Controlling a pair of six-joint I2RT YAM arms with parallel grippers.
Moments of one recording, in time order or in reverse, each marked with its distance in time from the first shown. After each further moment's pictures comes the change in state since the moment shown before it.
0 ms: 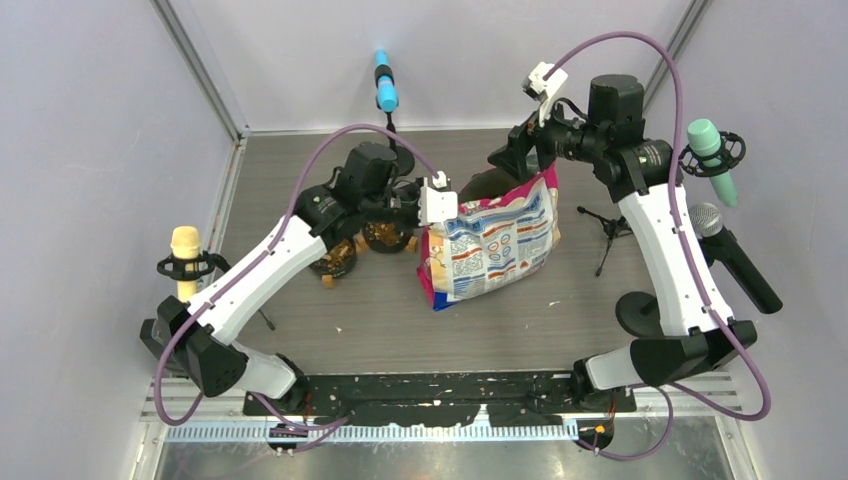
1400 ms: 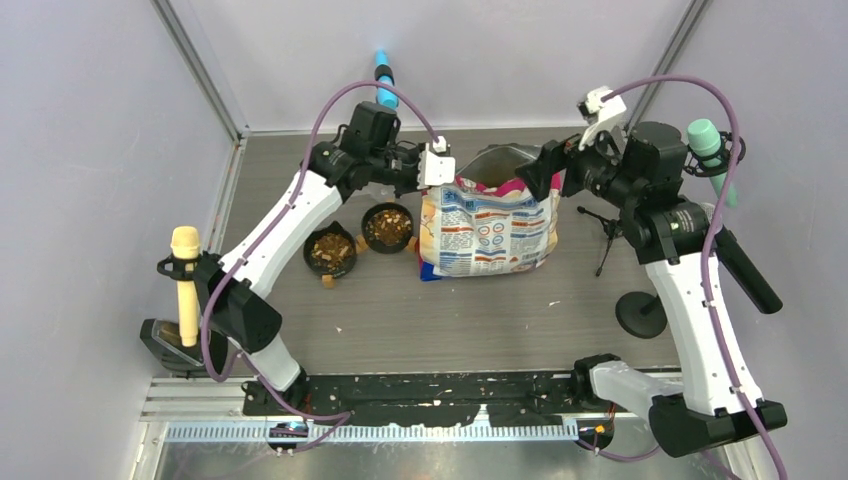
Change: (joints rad) left arm 0.138 0.264 0.318 -0.143 0.162 0.212; right arm -0.047 -0.311 -0.276 0.119 0.254 0.333
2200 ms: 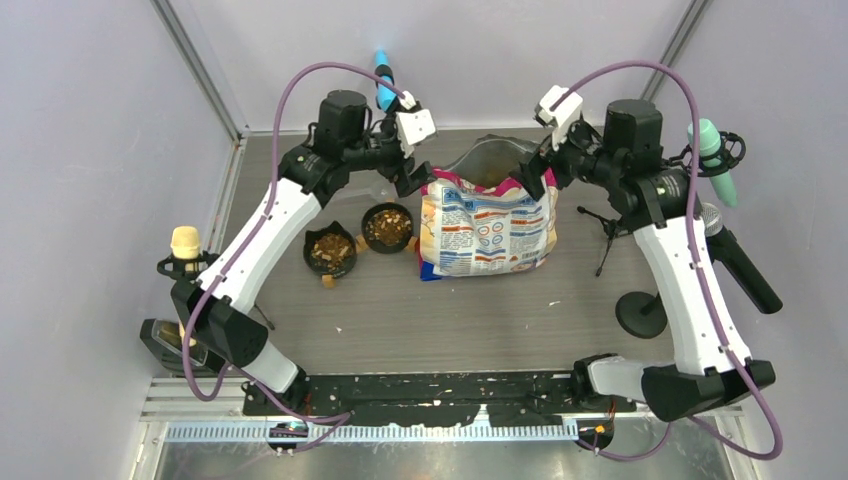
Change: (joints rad) left arm 0.050 -0.102 -0.070 0.245 -0.095 -0.426; right arm 0.046 0.185 0.158 -0.130 -0.078 -0.464
